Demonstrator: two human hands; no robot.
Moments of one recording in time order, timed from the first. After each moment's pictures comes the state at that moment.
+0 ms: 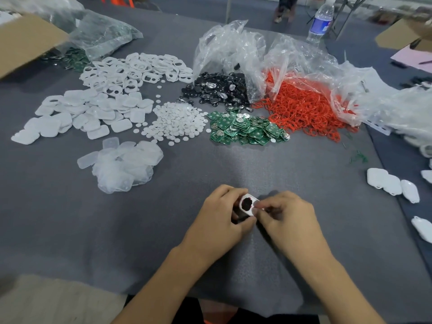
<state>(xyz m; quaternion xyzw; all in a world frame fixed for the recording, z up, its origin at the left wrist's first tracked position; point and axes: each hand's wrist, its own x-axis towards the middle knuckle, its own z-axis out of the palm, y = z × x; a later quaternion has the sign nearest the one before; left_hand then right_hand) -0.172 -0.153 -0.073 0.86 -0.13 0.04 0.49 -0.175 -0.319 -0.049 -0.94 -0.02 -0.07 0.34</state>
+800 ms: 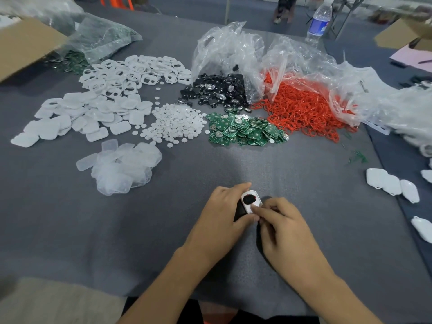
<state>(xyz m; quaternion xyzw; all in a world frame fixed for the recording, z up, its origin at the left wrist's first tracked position) -0.167 -0.158 -0.081 0.88 -0.15 0.03 0.45 -0.198 -0.326 -0.062 -0.94 -0.14 -0.11 0.28</state>
